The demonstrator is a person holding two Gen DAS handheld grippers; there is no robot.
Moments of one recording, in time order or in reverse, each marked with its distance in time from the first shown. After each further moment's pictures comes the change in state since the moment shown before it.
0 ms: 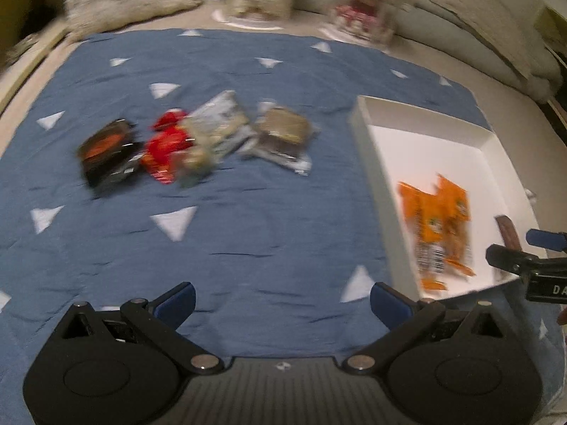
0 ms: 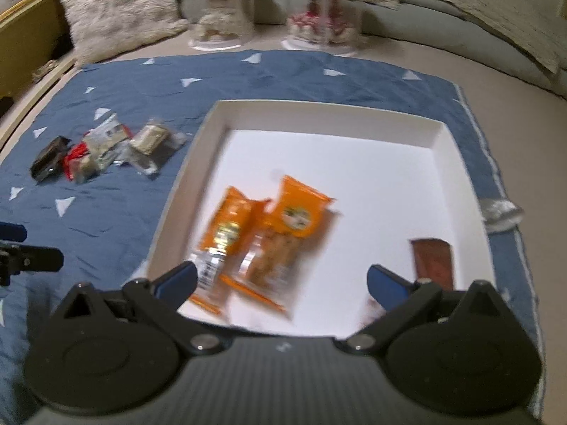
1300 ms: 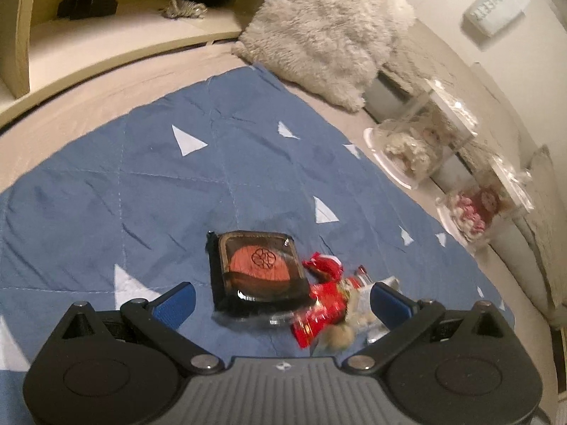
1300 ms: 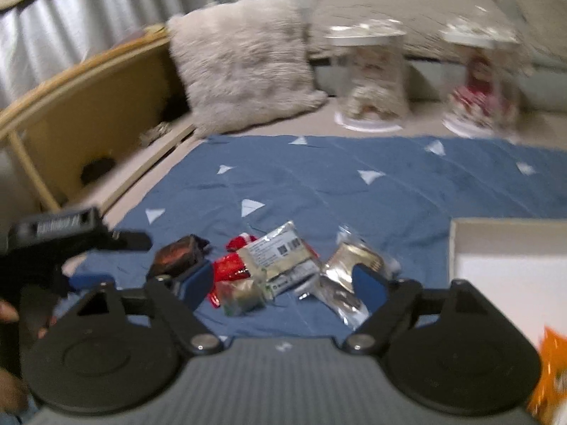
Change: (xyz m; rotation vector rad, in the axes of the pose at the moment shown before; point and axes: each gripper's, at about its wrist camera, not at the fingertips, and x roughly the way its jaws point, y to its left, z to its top) left arm 0.025 0.170 0.057 -0.572 -0.330 -0.011; right arm 0.075 0.158 0.087 -0.119 -0.265 0.388
